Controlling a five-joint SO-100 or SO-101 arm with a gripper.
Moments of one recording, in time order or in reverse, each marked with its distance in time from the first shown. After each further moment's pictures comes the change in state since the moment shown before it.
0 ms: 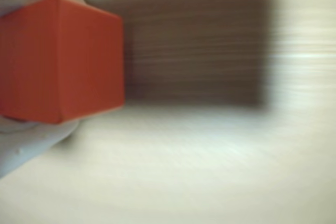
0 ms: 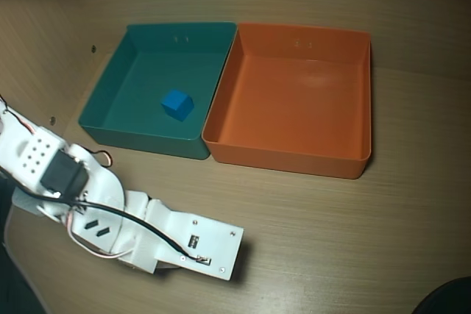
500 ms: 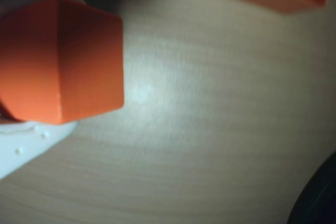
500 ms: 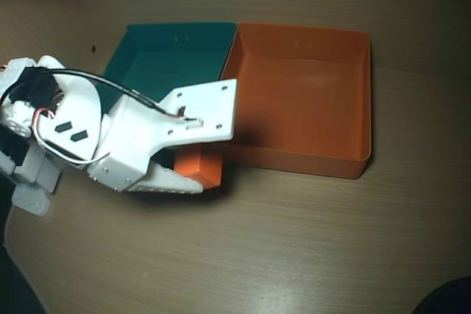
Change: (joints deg) arm -13.9 12.7 -4.0 0.1 0.0
